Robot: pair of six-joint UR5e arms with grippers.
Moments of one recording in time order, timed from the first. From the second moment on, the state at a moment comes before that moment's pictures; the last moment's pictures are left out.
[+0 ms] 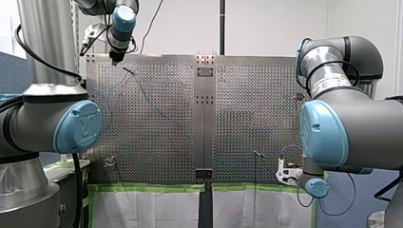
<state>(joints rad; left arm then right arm) -0.12 -1.41 -1.66 -3.55 -2.14 -1.44 1.61 -0.55 1.84 -1.24 1.28 1.63</state>
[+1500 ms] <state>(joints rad) -0.13 -1.40 -1.66 -3.82 -2.20 -1.48 1.61 -0.55 1.84 -1.23 1.28 1.63</state>
